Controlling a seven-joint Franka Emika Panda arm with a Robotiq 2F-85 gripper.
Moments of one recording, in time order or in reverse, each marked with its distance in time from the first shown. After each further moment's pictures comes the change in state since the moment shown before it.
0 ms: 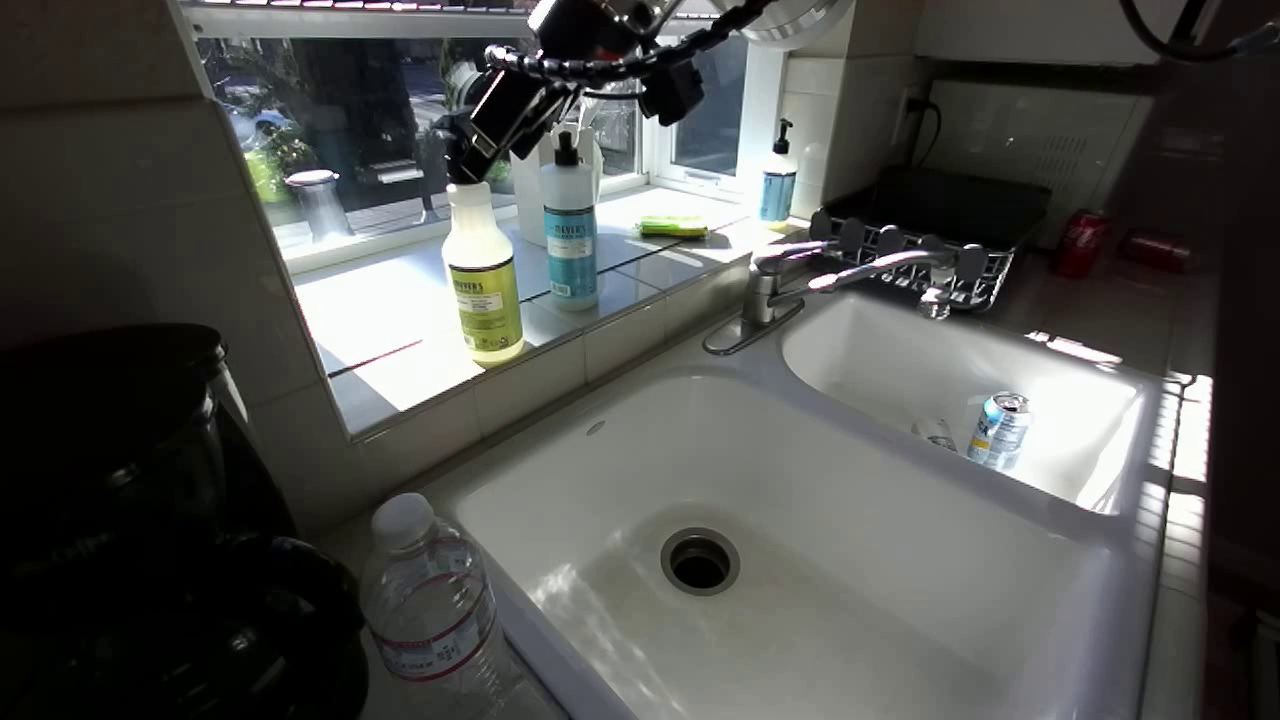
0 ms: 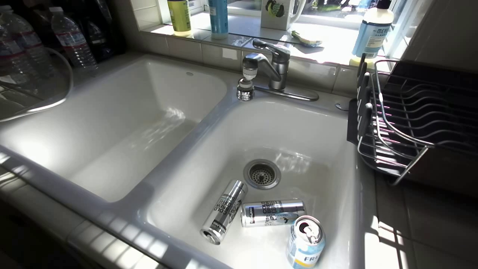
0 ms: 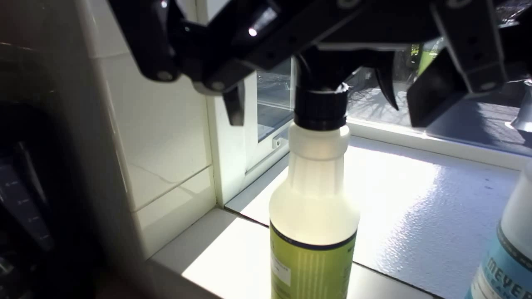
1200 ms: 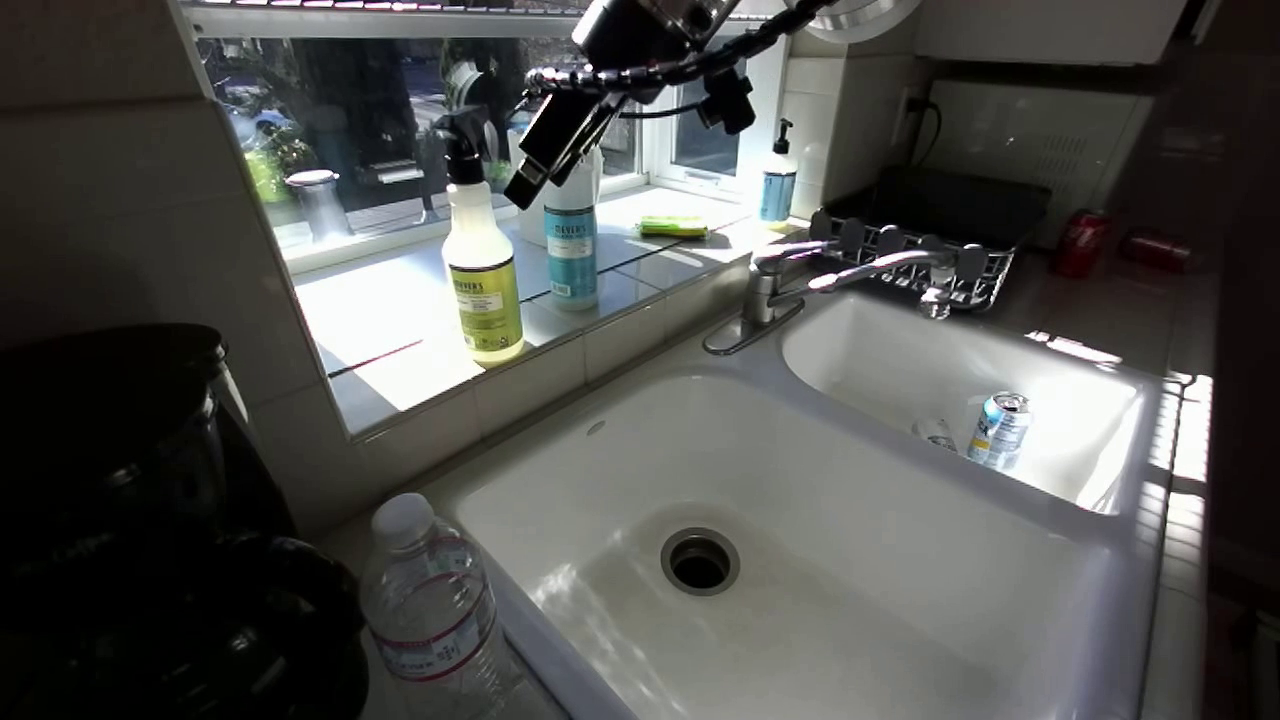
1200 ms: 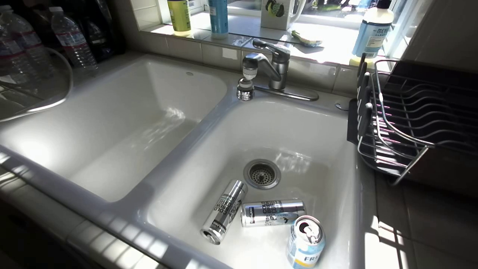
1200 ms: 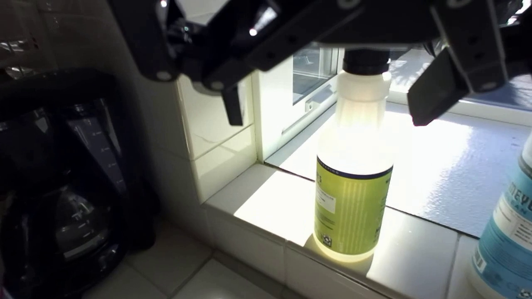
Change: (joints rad) arm 0.029 -0.161 -0.031 -0.214 0.078 -0.040 -0.062
